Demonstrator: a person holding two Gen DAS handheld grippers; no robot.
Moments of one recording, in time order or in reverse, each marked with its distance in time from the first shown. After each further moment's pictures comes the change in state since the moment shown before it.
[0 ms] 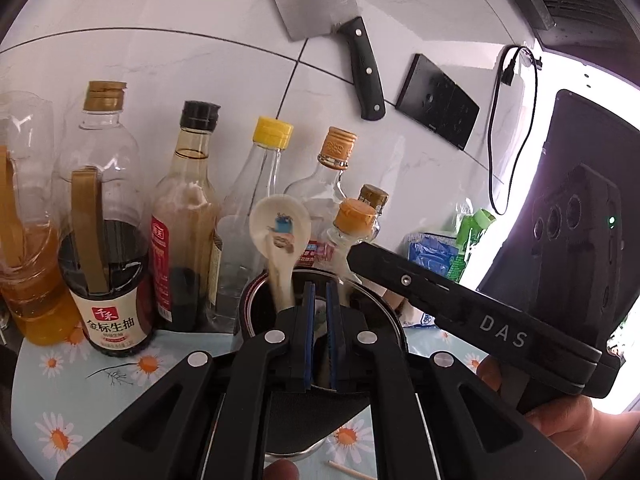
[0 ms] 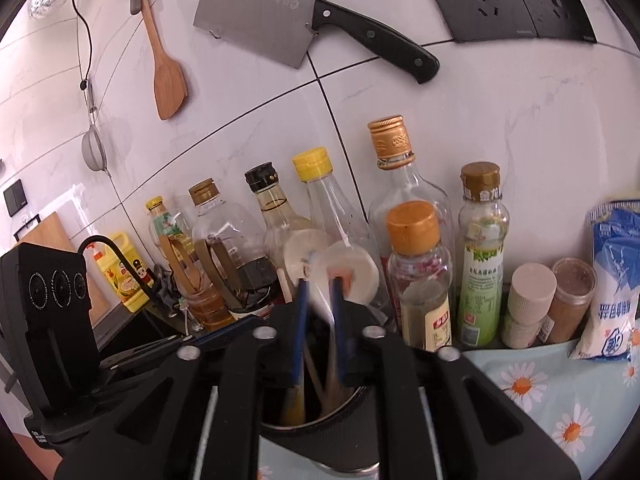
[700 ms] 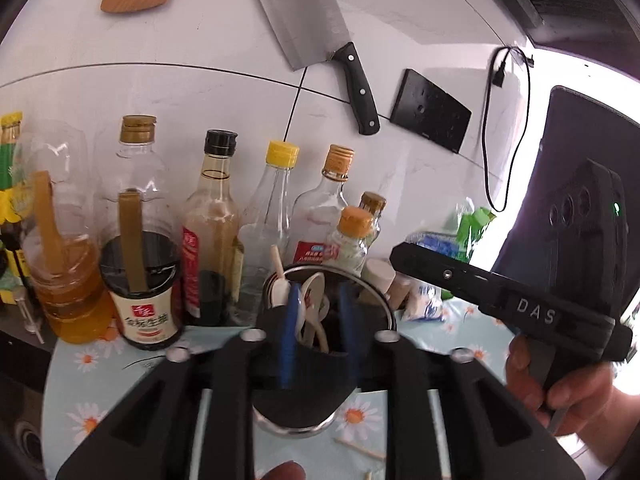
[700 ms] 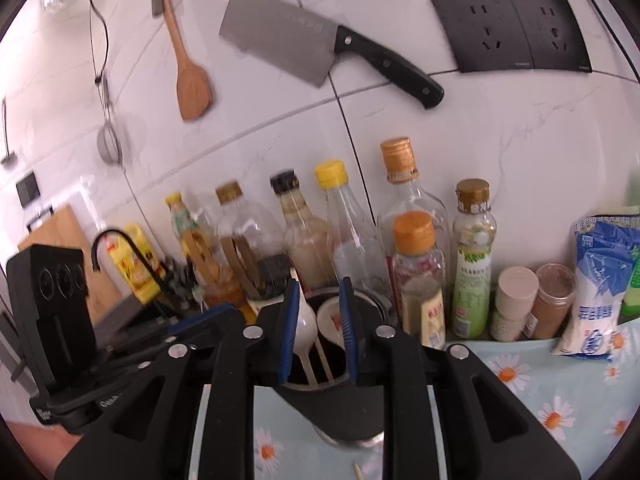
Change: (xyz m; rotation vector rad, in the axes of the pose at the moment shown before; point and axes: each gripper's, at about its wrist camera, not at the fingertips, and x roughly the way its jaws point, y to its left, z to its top) left arm -0.044 -0.009 -0.002 0.050 0.000 0.058; right arm -0.040 0.018 0.008 -0.072 0.071 0.000
